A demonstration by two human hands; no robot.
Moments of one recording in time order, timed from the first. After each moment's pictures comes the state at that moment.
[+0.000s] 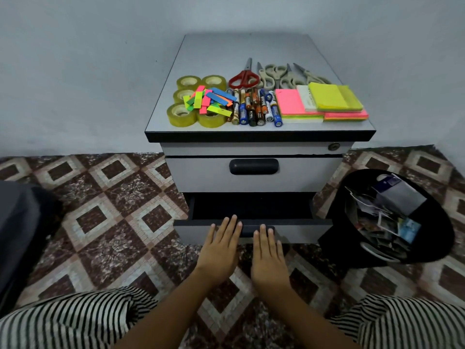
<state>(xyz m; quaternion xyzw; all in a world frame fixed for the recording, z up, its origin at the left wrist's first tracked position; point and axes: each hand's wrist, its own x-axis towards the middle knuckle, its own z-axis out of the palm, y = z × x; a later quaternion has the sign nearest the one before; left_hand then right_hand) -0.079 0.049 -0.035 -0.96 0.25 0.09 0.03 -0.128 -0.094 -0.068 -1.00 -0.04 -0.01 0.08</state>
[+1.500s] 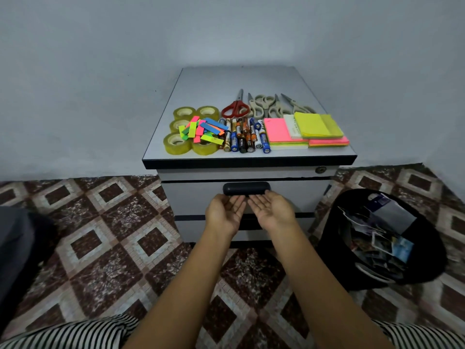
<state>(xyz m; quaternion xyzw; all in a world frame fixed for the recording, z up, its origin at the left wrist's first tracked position) 0.006 -0.010 0.087 -0.29 -0.27 0.15 -0.91 -0.008 -0.105 0.105 -0.26 0.34 0.01 0.90</state>
